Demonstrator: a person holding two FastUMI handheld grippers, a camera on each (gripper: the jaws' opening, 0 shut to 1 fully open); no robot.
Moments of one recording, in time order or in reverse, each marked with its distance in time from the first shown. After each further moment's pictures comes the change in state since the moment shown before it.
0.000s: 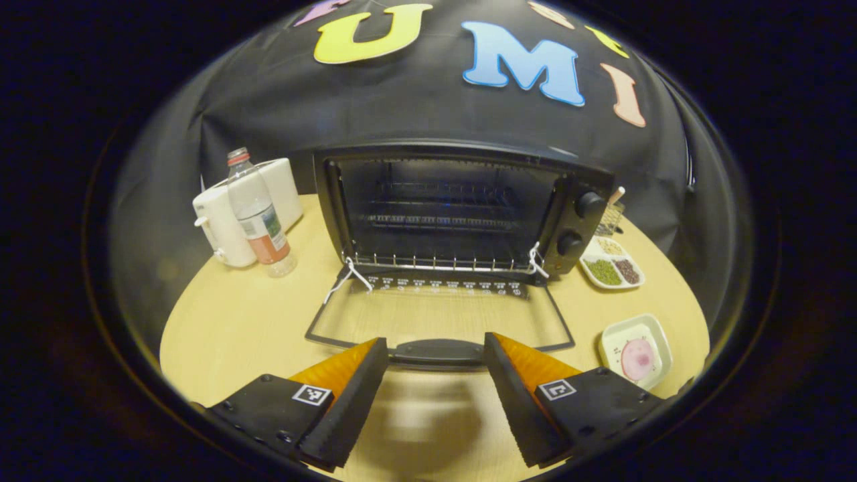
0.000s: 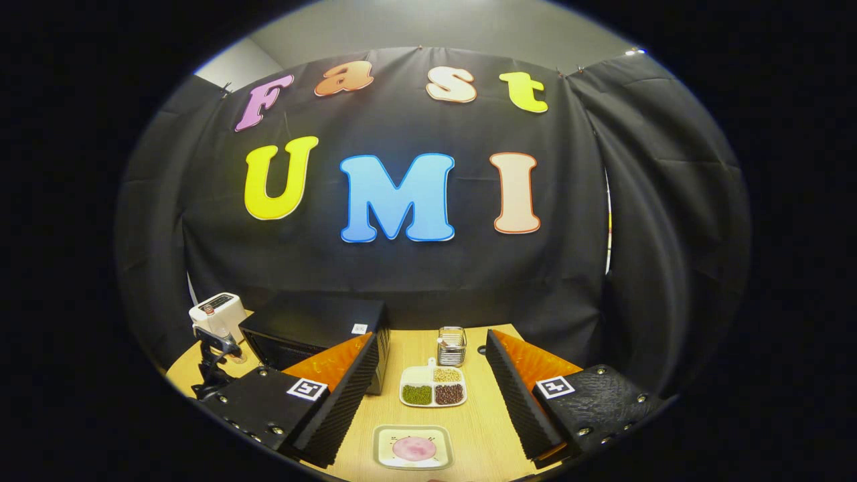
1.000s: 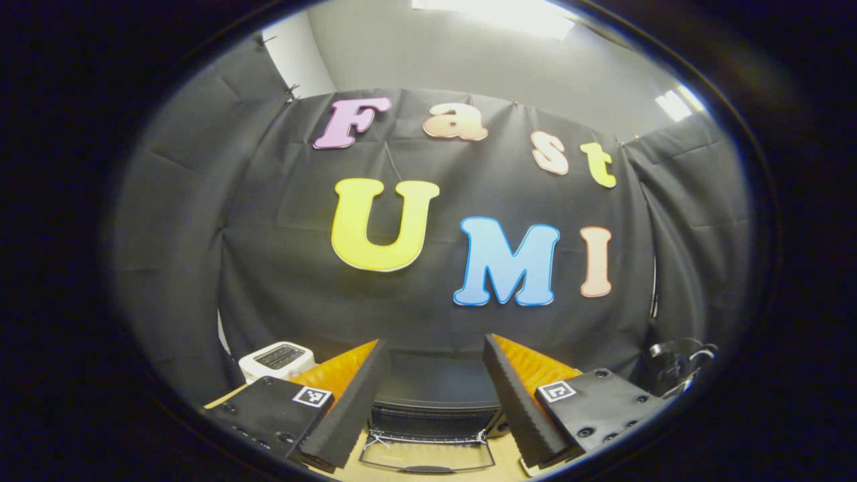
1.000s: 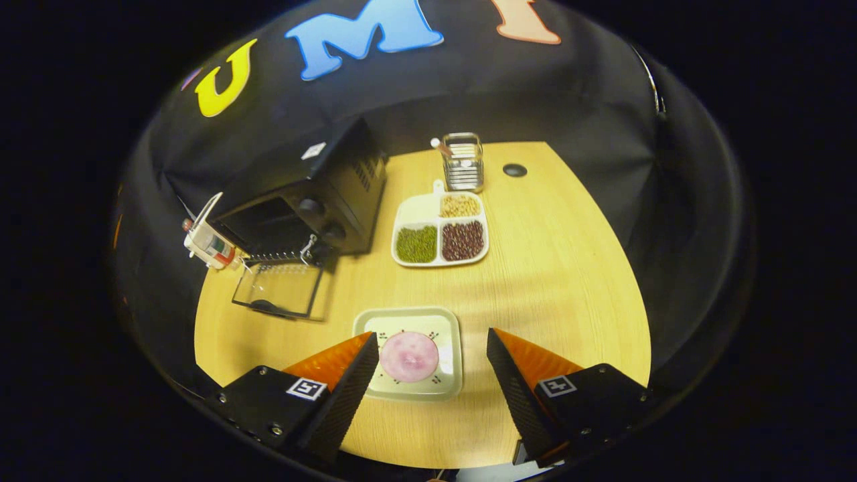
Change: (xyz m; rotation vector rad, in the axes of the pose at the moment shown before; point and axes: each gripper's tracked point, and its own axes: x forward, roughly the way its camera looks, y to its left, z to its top) left arm -0.225 0.023 0.276 -0.051 -0.697 -0.051; right arm 0.047 -0.028 -0.239 0.132 0.839 0.146
